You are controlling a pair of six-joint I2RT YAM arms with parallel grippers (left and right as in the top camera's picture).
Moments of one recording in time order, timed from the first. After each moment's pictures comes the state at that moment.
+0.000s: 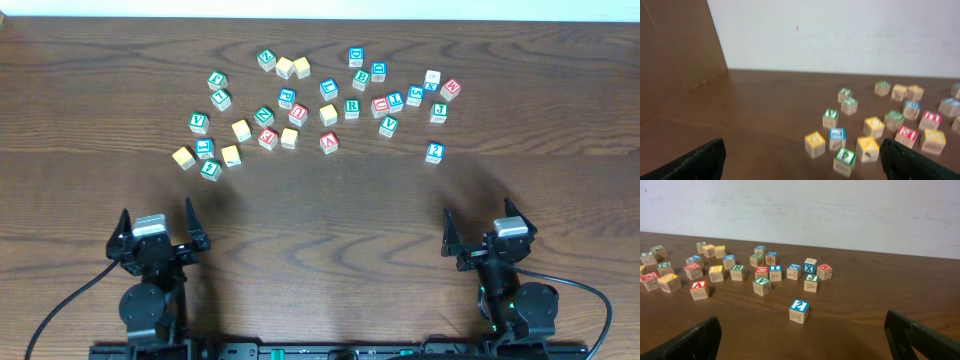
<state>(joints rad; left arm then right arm) 0.10 0.02 0.11 -0.16 -0.11 0.04 0.06 0.01 0.01 -0.06 -0.10 -0.04</state>
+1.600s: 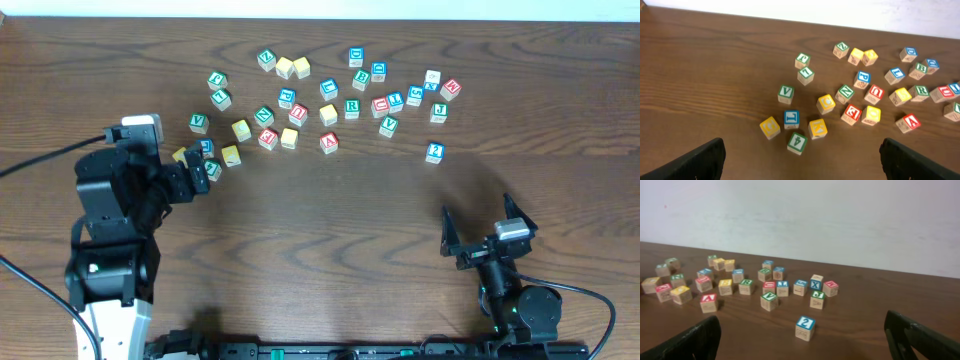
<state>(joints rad) 0.10 0.91 0.88 -0.53 0.11 -0.05 0.06 0.01 0.01 0.01 -0.15 -0.04</state>
